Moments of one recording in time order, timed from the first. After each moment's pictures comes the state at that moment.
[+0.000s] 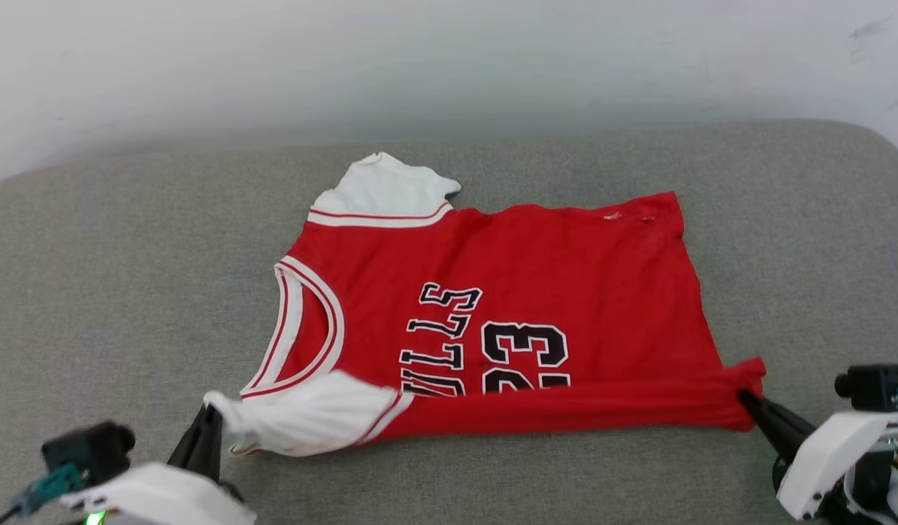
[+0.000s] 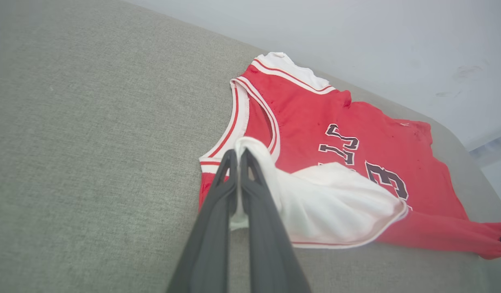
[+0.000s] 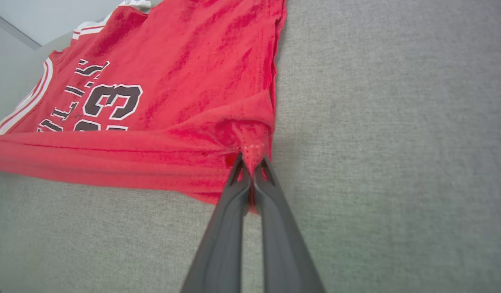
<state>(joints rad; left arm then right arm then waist) 0.19 0.45 -0.21 -0.26 -0.81 0.35 0.08 -0.24 -0.59 0.57 0.47 0.98 0.13 -0.05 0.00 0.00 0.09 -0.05</state>
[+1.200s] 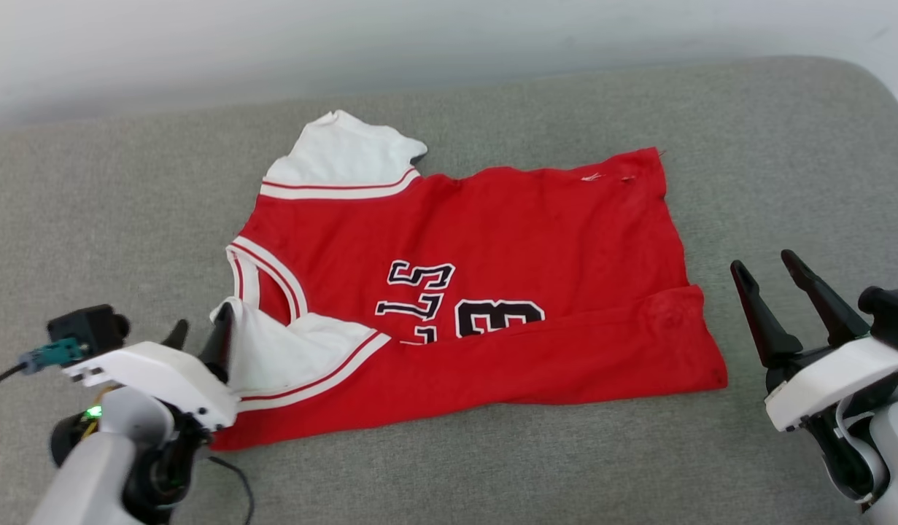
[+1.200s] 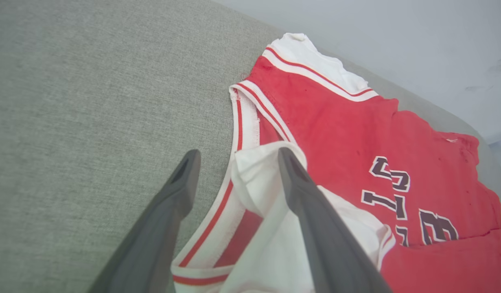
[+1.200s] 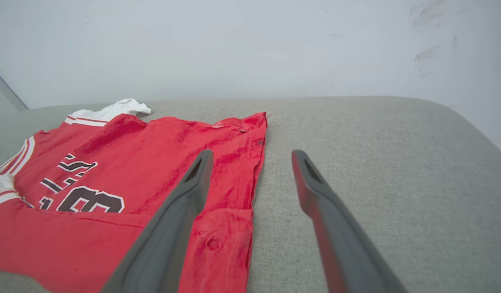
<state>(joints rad) -0.27 0.40 -0.24 0.27 -0.89 0.15 0.10 -0.36 -0.48 0.38 0.41 0.63 0.13 -0.24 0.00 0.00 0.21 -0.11</state>
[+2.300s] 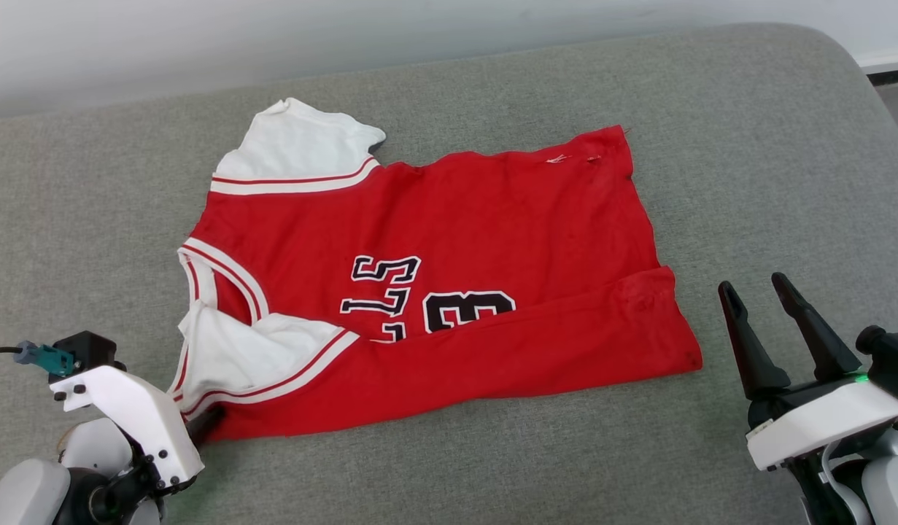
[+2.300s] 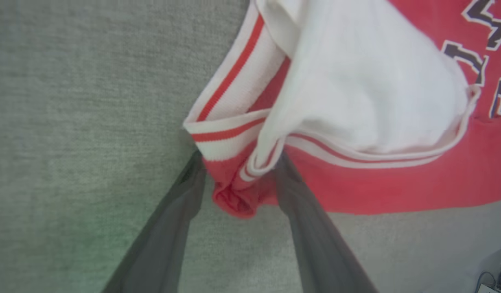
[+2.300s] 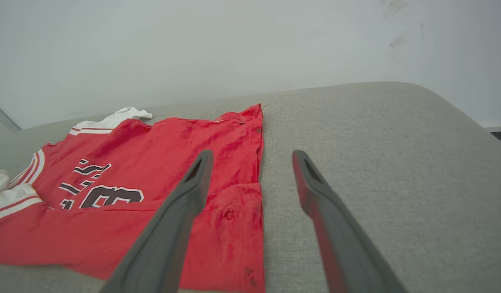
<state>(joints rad) -0.15 0.62 -0.29 0.06 -1.04 0.28 0.65 -0.13 -0.30 0.13 0.08 0.45 0.13 -0.12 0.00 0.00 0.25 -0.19</state>
